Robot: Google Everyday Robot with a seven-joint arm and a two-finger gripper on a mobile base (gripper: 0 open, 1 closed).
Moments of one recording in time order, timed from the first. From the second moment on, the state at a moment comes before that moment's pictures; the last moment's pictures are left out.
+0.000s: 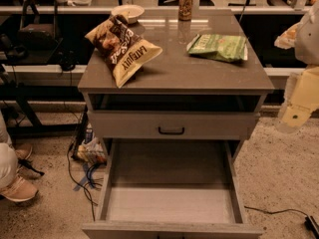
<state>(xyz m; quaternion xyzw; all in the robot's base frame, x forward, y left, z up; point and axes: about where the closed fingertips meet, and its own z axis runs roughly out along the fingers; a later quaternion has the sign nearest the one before) 0.438 -0.216 0.977 -0.60 0.78 -0.04 0.16</state>
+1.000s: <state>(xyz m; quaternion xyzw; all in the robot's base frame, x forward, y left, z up) 0.512 -0.278 0.983 -0.51 0.81 -0.05 0.31</state>
